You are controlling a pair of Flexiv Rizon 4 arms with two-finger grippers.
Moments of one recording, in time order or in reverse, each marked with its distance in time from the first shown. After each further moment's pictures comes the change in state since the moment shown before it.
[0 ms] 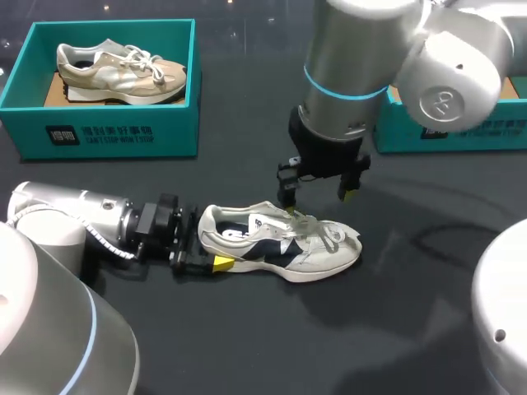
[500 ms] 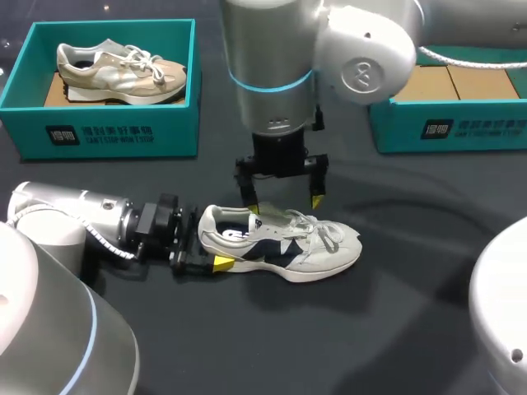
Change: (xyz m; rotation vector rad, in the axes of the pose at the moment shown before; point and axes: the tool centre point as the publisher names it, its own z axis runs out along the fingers) left arm 0.000 0.000 0.000 0.000 0.000 0.000; right arm 0.046 0.016 0.012 0.102 -0.128 0.224
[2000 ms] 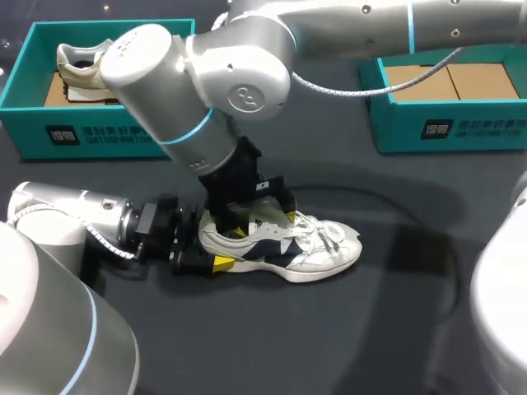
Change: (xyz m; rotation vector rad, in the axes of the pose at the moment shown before) left arm 0.000 0.000 0.000 0.000 0.000 0.000; right arm 0.027 0.016 0.069 0.038 -0.356 0.093
